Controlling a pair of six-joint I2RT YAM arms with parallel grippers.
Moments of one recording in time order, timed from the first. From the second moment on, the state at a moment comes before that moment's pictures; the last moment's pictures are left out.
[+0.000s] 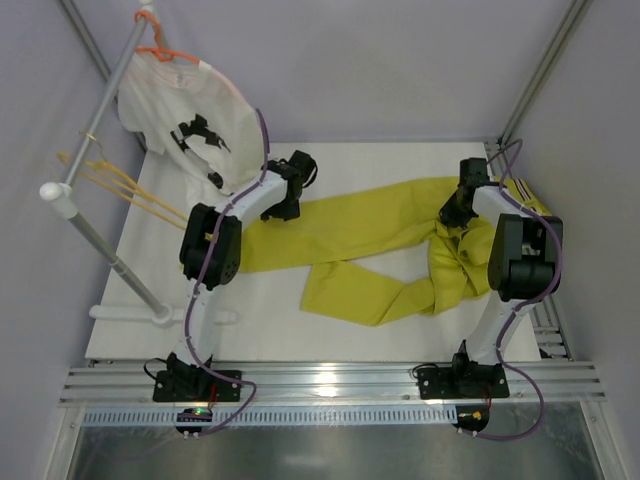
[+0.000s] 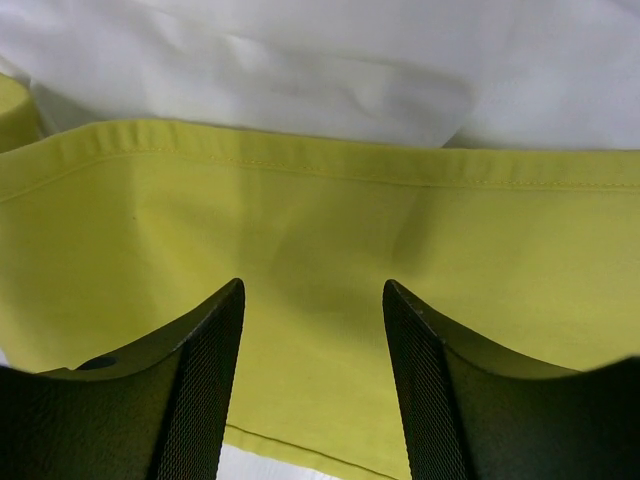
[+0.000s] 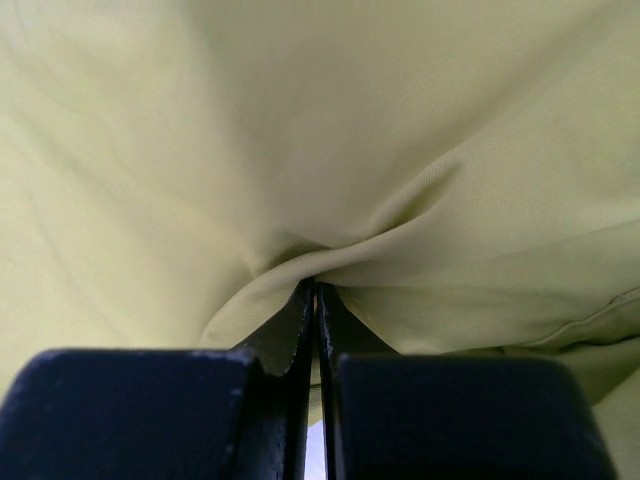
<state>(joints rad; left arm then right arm) -0.49 2.24 1.89 -0.93 -0.50 -0.59 -0.09 1.88 1.28 -0.47 0.06 0.63</state>
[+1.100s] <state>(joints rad) -0.29 2.02 1.46 -0.94 -0.60 -0.73 -0.12 1.86 1.26 -0.46 0.11 0.62</state>
